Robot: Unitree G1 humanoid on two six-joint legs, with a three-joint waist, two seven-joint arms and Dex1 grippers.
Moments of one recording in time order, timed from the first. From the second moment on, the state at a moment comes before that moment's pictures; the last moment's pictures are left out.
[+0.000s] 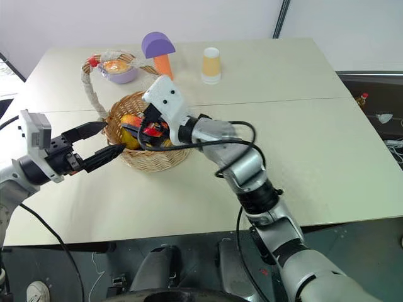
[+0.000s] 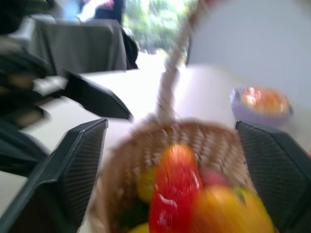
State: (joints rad) left arm -0.08 0.76 0.43 -0.47 -0.80 0.65 -0.75; right arm -0.71 -0.21 0.29 -0.37 0.36 0.66 0.62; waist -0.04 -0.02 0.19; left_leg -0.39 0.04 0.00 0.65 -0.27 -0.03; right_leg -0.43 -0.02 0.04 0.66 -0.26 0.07
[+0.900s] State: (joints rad) left arm -0.10 0.69 0.37 -0.46 -0.81 0.64 -0.72; right arm -0.70 -0.05 0.10 0.07 0.32 0.43 0.42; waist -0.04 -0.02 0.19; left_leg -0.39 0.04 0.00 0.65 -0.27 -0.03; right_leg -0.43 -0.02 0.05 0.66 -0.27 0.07
